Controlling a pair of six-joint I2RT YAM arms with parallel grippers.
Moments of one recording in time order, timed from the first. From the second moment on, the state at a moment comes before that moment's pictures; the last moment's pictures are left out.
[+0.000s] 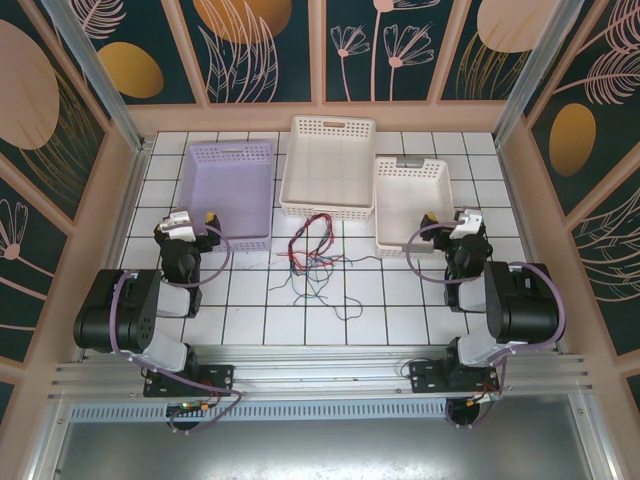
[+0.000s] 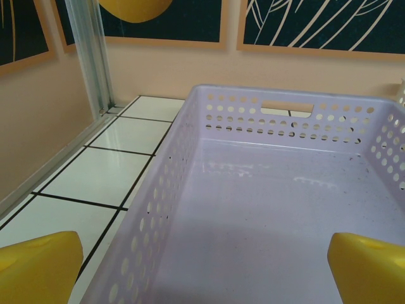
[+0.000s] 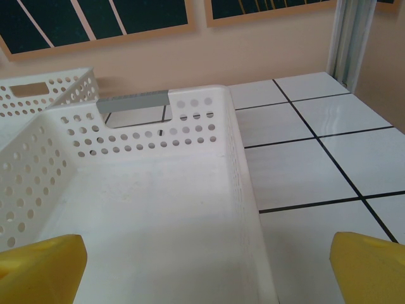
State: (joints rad) left arm -0.03 1.53 0.22 1.19 -0.18 -0.08; right arm -0.04 1.53 0.23 1.15 -0.03 0.12
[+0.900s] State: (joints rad) left arm -0.03 0.93 0.46 0.47 -0.24 -0.45; right arm -0.03 0.82 0.35 0.61 -0.12 0.61
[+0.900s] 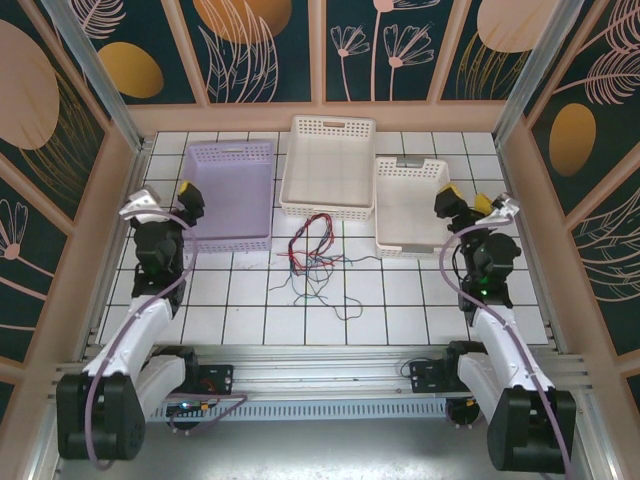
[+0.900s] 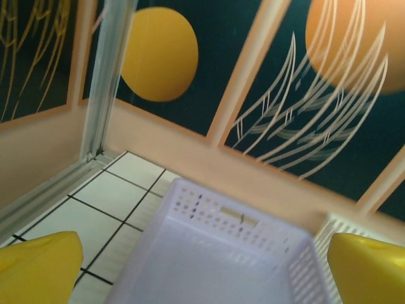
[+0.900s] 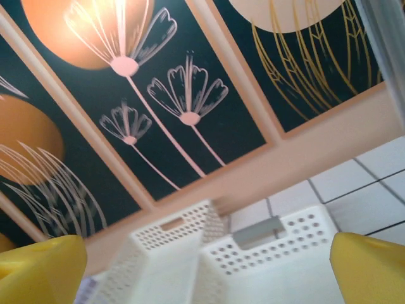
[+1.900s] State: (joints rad) left arm -0.05 0.87 0.62 -0.14 0.08 -0.60; right arm 0.84 1.75 0.92 0.00 0.26 0.52
